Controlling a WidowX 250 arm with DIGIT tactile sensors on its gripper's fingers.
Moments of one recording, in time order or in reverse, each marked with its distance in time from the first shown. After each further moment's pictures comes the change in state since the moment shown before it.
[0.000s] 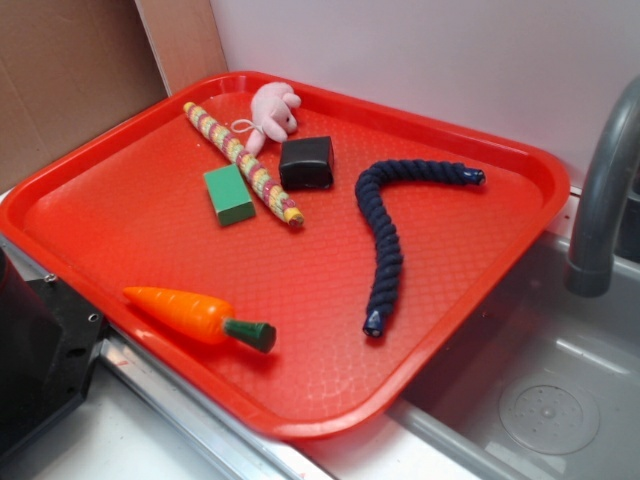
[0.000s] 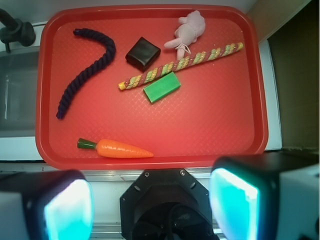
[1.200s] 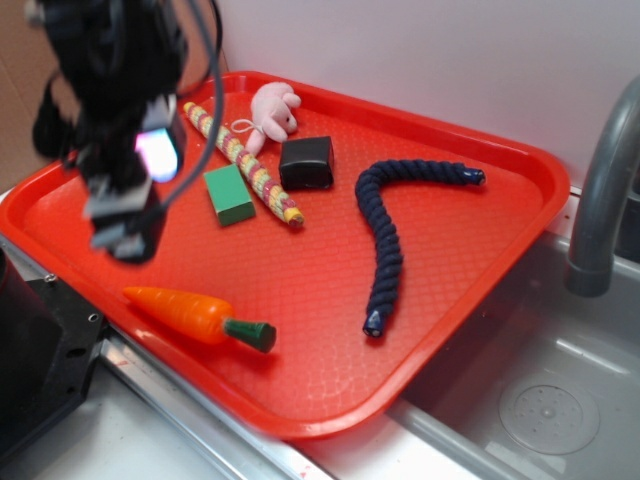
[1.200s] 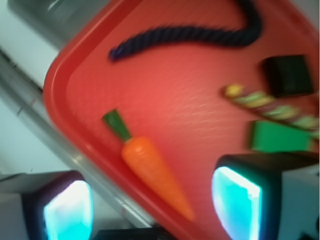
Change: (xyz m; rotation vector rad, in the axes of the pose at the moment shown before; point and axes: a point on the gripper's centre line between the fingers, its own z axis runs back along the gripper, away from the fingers) arm -0.016 -0.057 -0.144 -0.138 0.045 -0.749
